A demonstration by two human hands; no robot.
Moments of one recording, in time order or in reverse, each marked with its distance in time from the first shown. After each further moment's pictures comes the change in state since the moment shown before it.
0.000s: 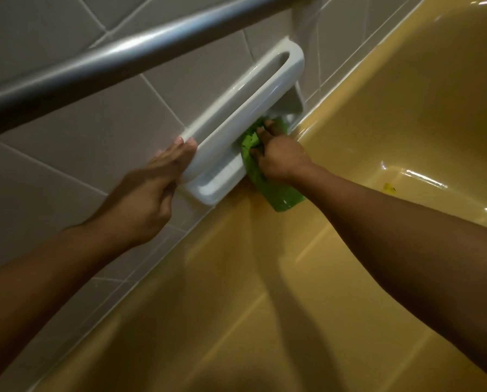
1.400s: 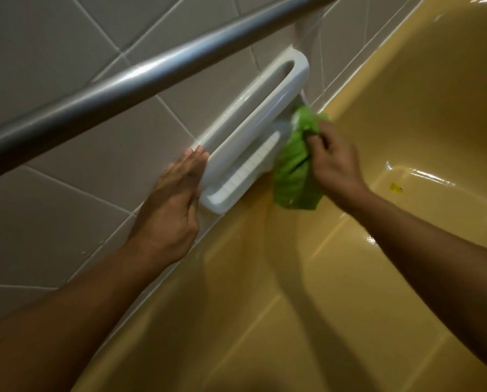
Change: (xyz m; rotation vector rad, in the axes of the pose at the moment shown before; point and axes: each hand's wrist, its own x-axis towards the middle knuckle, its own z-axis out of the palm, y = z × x) left_hand -0.001 0.014 0.021 0.052 0.140 0.006; right_hand -0.056 0.019 -0.022 0.671 0.533 0.080
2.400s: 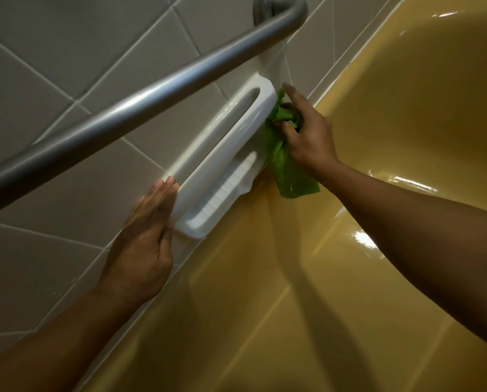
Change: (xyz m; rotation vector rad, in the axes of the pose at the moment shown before) left_hand 0.002 0.006 0.001 0.049 -0.023 -0.049; right_hand 0.081 0.002 -0.016 -0.095 -0.014 -0.068
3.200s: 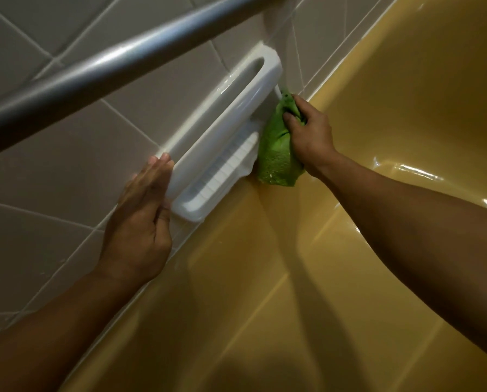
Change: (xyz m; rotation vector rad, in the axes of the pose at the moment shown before) left_hand 0.001 0.003 0.011 0.004 0.103 0.013; right_hand -0.006 0.035 0.028 0.266 0.001 0.264
